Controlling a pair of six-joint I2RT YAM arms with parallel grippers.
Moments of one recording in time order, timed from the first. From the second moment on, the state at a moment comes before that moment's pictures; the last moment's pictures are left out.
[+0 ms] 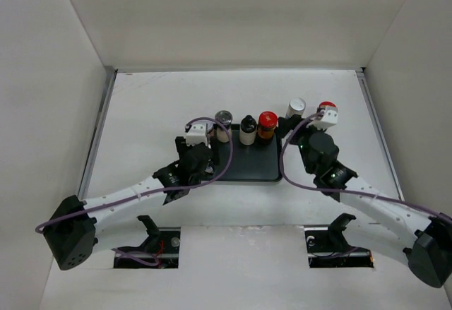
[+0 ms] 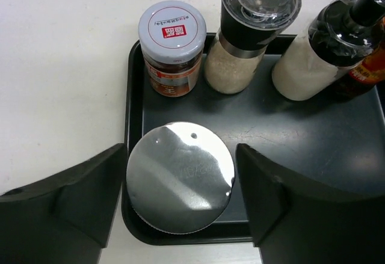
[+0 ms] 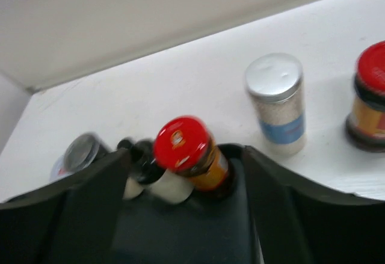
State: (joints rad) left arm -0.89 1.10 0.58 0.01 -0.72 -0.45; right arm 0.68 0.95 0.55 0.34 0.57 0.45
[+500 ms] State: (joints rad) left arm -0.87 0.84 0.52 0.16 -0.72 -0.39; right arm 0.34 1.42 0.93 0.16 0.48 0.38
